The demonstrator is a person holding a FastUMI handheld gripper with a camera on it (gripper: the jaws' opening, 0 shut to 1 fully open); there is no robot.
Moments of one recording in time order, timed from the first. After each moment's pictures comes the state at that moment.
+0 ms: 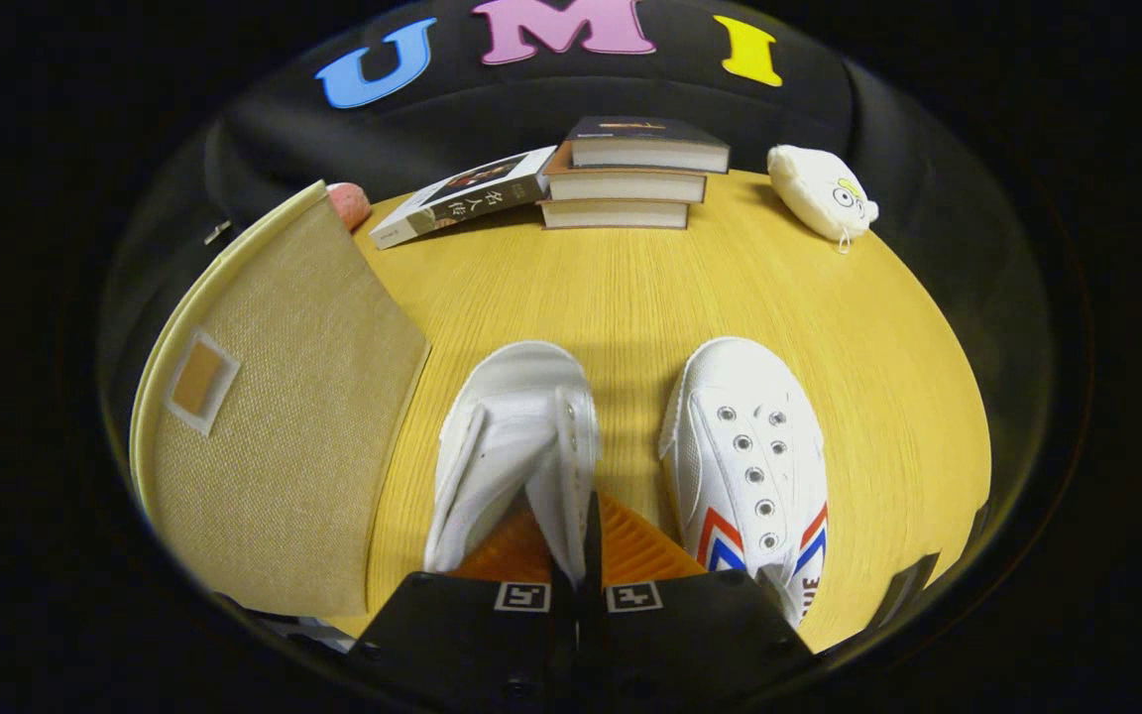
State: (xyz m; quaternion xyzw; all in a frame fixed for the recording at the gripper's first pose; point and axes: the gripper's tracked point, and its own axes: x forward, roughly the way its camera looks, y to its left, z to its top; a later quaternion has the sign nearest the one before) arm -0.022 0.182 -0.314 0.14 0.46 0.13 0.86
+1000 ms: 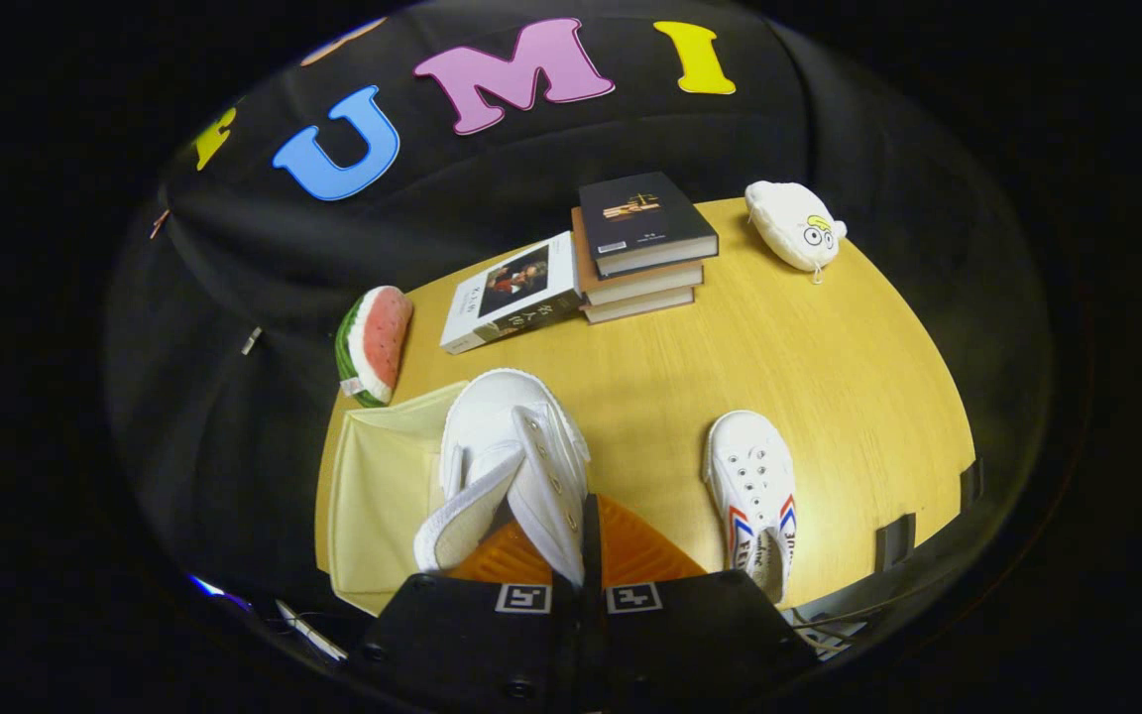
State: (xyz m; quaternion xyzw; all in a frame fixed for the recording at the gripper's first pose) arm -0.013 0.198 -0.109 0.25 0.46 0.14 0.84
